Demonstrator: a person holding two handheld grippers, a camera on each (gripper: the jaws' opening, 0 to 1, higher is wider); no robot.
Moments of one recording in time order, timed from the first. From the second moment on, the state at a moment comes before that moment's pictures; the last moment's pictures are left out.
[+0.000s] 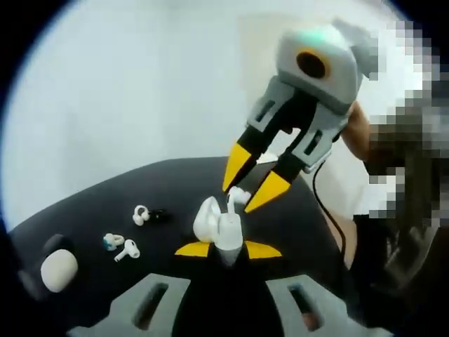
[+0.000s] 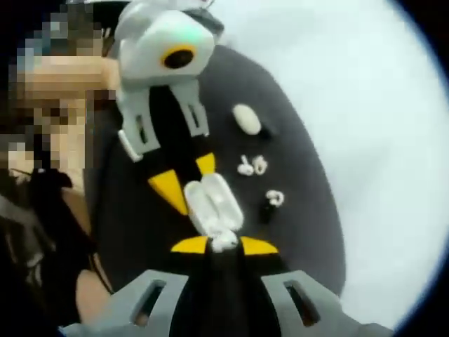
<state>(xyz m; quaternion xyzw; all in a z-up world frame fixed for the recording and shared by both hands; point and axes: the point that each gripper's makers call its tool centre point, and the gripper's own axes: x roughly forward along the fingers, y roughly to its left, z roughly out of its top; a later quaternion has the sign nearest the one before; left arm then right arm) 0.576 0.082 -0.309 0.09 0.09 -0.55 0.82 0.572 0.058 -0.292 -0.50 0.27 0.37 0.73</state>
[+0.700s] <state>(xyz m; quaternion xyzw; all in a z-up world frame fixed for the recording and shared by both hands) 0.576 0.081 -0.309 0.09 0.09 -0.55 0.82 0.576 0.059 -0.286 -0.54 0.27 0.34 0.72</state>
